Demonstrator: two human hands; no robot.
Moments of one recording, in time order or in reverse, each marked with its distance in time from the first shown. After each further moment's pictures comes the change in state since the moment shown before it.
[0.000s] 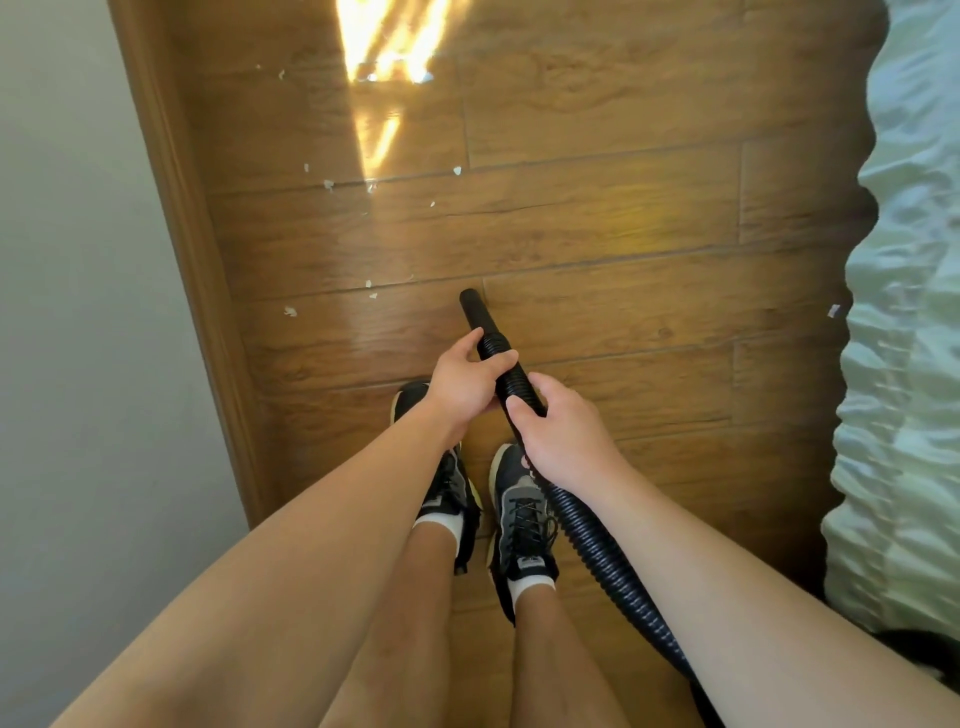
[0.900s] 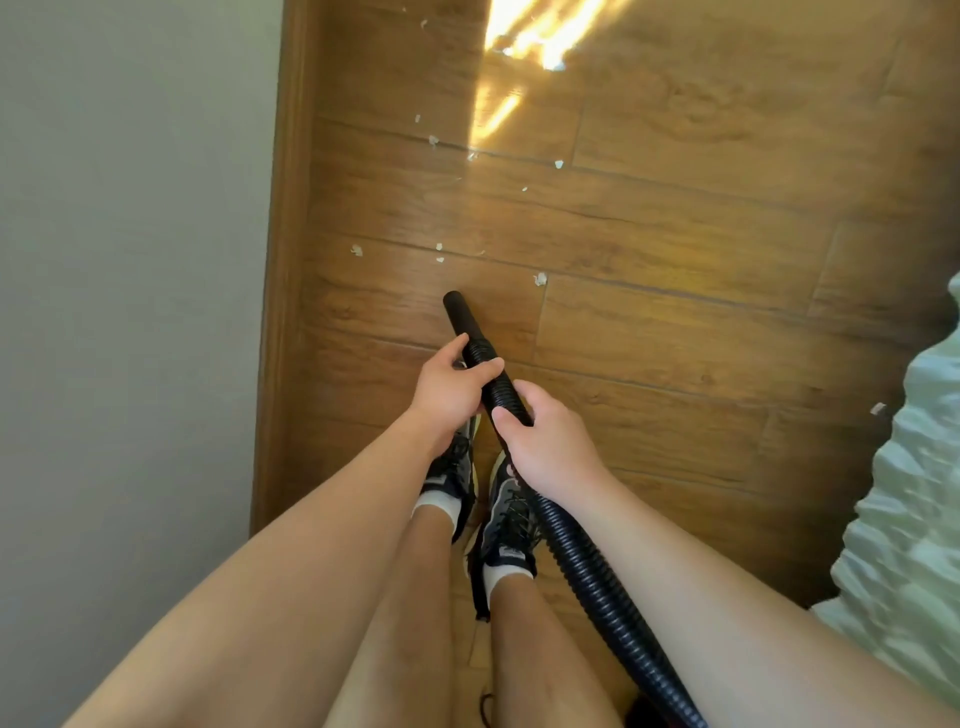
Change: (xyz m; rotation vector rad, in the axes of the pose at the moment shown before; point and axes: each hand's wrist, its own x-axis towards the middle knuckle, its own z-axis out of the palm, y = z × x) left_hand -0.020 -0.043 -0.052 -0.184 0.221 0.072; right_hand -0.004 -0.009 0.041 -0.151 -0.187 -0.109
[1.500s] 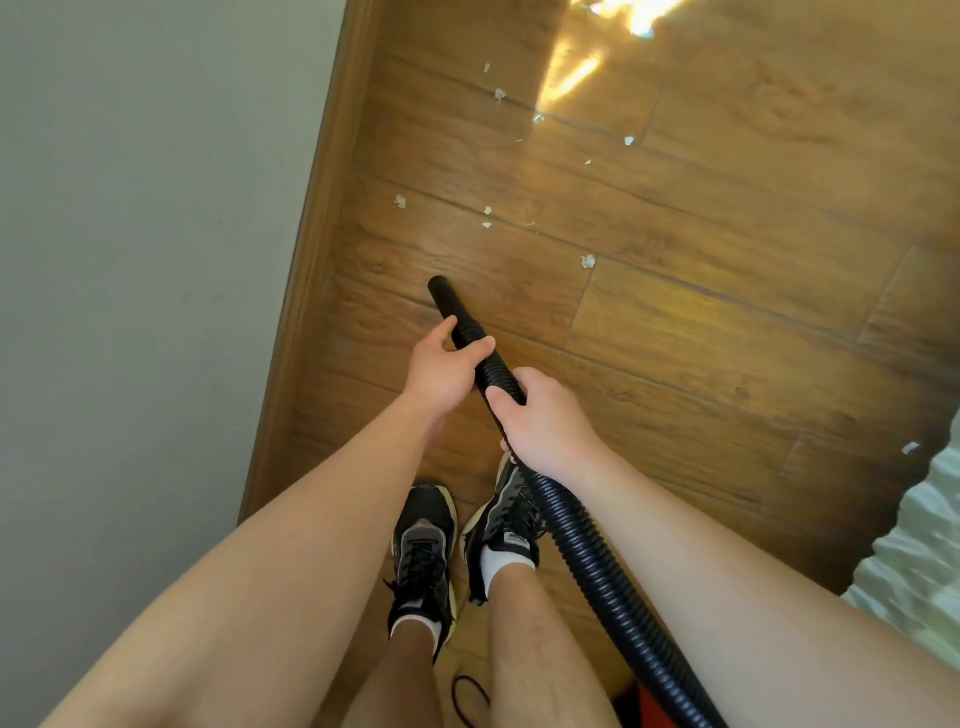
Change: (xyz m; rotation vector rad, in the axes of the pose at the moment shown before) left_hand 0.008 -0.031 -0.043 -0.088 0.141 0.009; right_hand 0.024 -0.005 0.039 -0.226 -0.121 -0.071
